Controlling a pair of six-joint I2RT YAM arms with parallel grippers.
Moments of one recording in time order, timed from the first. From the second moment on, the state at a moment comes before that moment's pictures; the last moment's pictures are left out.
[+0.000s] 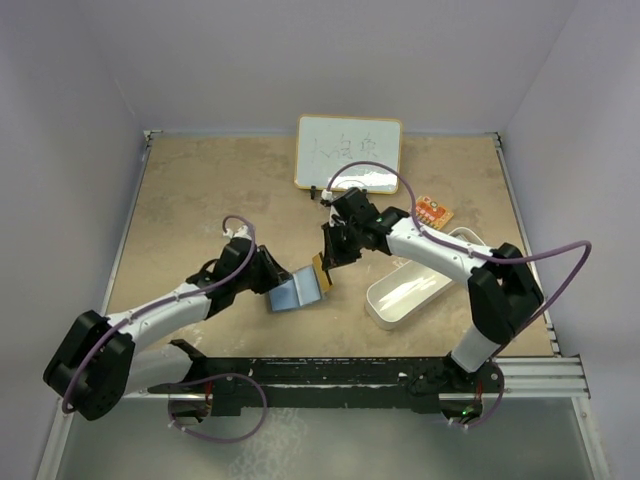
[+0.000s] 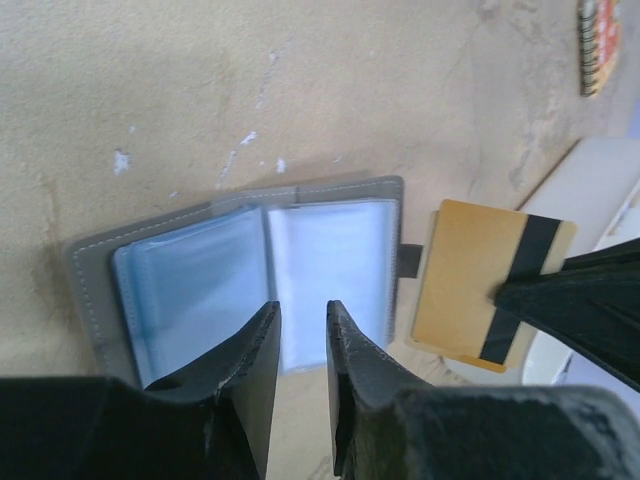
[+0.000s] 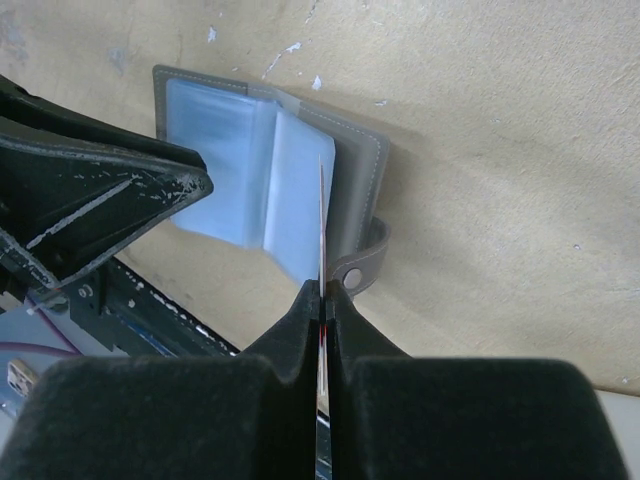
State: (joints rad) left arm -0.58 1.16 0.45 -0.01 0.06 -0.99; right arm 0.73 1.65 1.19 -0.54 -0.23 0.47
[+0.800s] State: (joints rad) left arm -0.58 0.84 0.39 0.16 0.19 -1.15; right arm 0.73 1.38 0.95 -0.20 -0.44 0.59
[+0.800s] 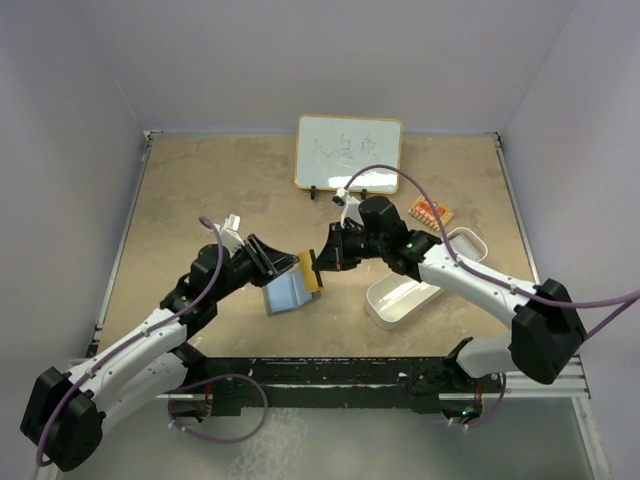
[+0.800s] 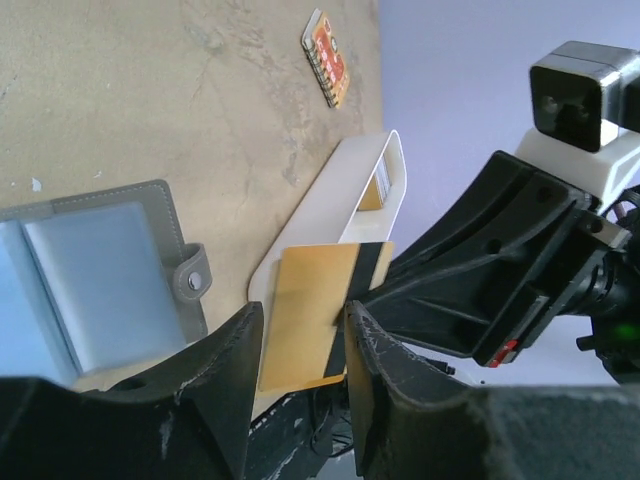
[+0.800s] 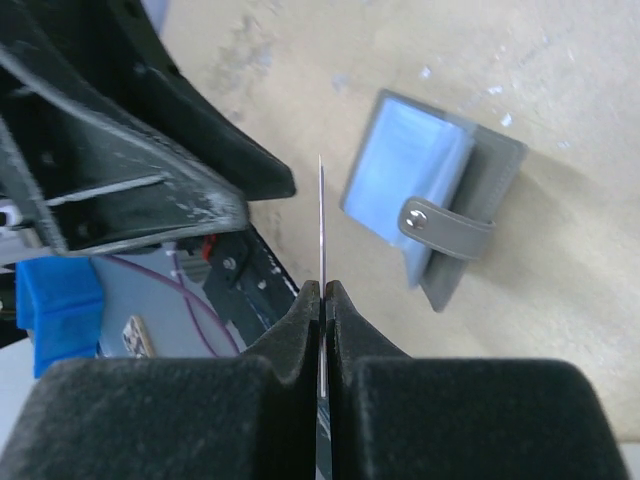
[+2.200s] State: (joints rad) left arm -0.58 0.76 0.33 -0.11 -0.05 -1.12; right arm 0.70 1.70 0.94 -0.01 -0.53 0.65
